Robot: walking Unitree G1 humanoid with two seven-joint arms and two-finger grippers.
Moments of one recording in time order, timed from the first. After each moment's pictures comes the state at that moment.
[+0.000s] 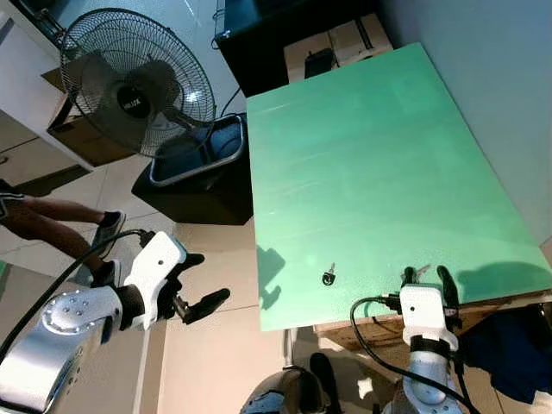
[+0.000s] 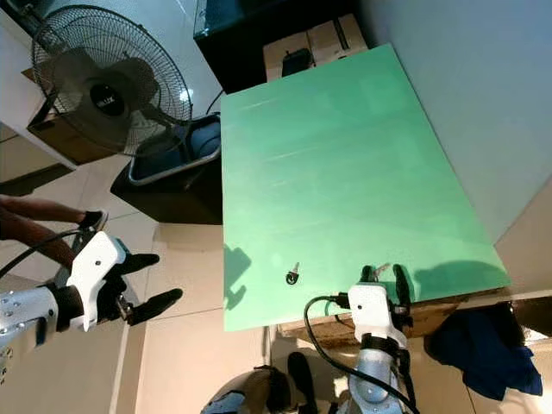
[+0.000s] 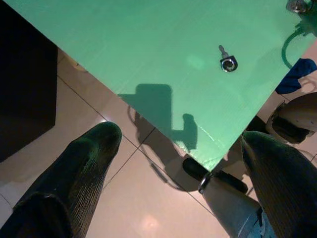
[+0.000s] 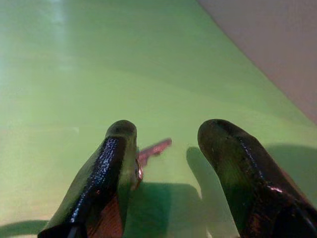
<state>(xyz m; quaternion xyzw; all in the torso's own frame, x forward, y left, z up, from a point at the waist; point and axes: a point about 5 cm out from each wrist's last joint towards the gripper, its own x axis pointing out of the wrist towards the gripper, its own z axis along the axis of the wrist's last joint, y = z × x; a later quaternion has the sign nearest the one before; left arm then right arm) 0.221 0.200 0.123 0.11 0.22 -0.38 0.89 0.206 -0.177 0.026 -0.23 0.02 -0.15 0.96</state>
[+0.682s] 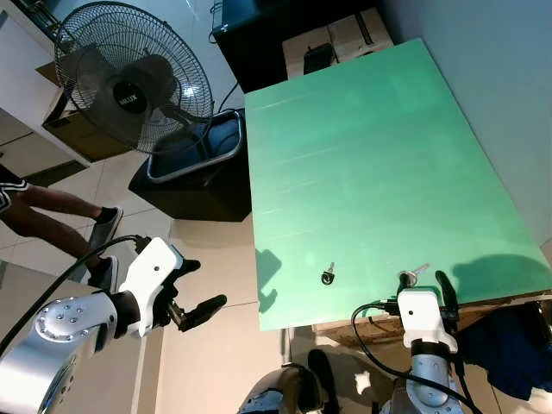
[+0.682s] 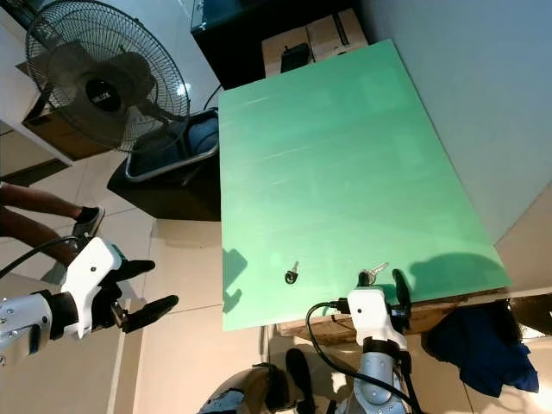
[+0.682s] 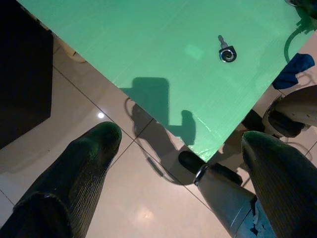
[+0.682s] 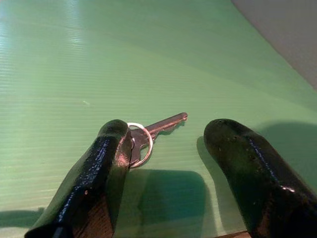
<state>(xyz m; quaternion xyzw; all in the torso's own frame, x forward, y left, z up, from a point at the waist) 0.214 0.202 0.124 0.11 0.23 -0.38 0.89 0.206 -0.181 0.014 -0.24 0.04 -0.12 0.96</state>
